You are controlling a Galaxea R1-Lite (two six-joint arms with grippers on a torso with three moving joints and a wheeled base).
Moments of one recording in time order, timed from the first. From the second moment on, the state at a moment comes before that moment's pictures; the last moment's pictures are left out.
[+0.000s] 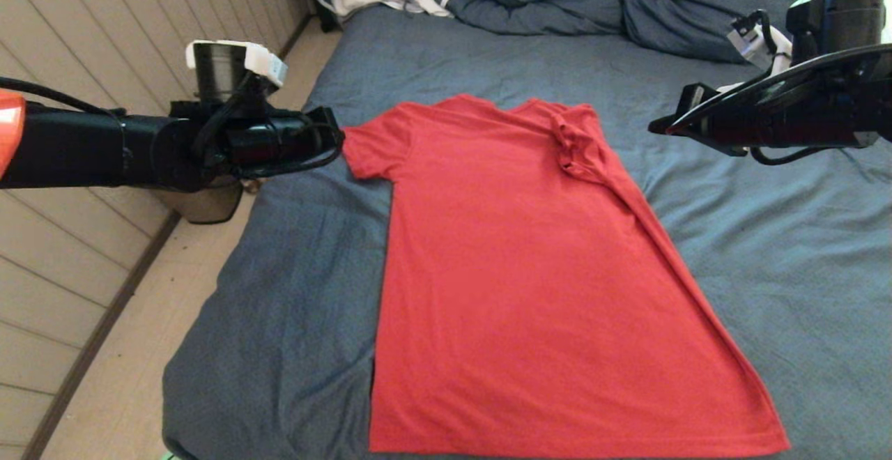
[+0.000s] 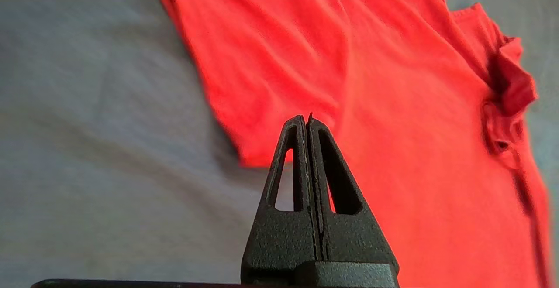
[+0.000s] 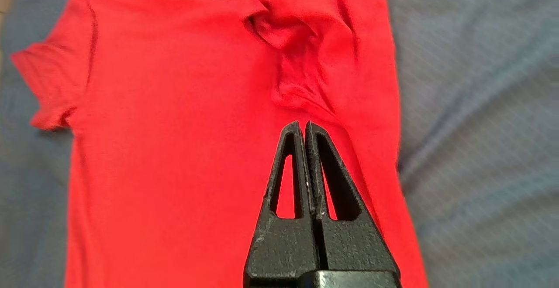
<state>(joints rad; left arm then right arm) -0.31 2.00 -1.62 -0.18 -0.13 -0.45 0.04 1.75 -1.60 0.13 0.24 0.31</state>
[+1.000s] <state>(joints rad) -0.32 2.15 -1.78 -0.02 -0.14 -0.58 -0.01 1.81 -1.59 0.06 0.30 0.31</state>
